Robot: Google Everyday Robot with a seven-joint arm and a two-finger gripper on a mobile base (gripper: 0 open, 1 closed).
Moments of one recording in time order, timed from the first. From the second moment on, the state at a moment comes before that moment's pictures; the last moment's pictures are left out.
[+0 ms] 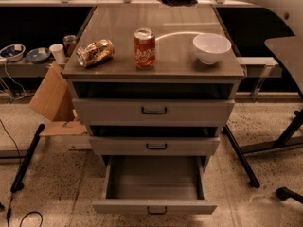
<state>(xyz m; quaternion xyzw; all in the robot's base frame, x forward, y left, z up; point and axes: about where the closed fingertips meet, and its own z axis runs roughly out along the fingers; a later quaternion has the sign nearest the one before) 0.731 -0.046 1.095 -0.10 0.74 0.30 0.59</state>
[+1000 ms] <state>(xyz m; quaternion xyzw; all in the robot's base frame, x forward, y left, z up) 0.789 -0.060 1.040 -0.05 0.77 0.29 0.56</state>
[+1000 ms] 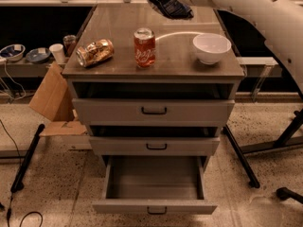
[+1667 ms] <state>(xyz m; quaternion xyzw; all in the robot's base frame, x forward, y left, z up) 0.817 -0.061 1.030 -0.04 0.78 0.29 0.56</state>
